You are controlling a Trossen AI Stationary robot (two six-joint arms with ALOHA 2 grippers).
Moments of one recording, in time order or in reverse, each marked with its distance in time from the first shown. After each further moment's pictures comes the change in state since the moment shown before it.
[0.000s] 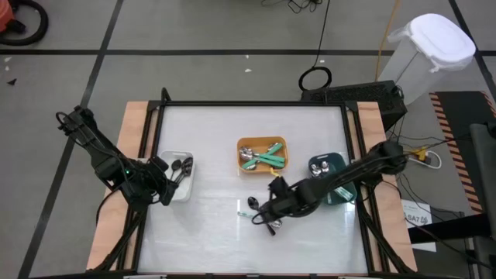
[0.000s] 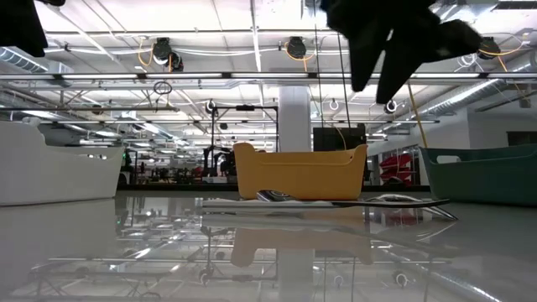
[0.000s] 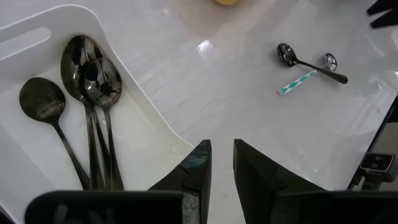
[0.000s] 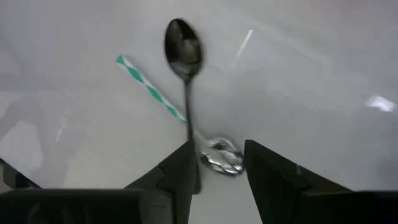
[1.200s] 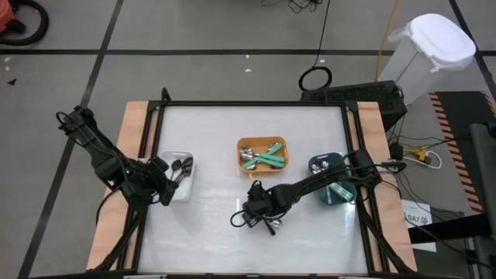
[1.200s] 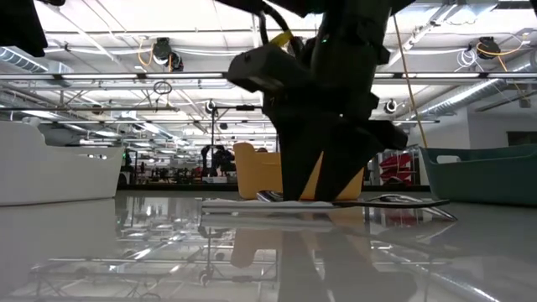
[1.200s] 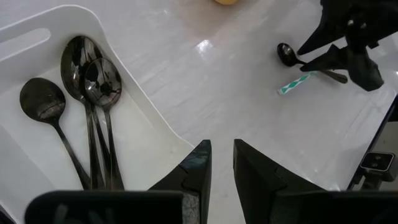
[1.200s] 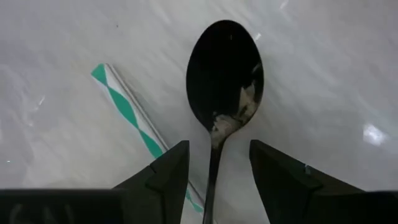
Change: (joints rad) left arm 0.000 0.000 0.000 0.000 0.000 0.004; right arm -0.074 0.284 0.022 0.264 -0.068 -0.253
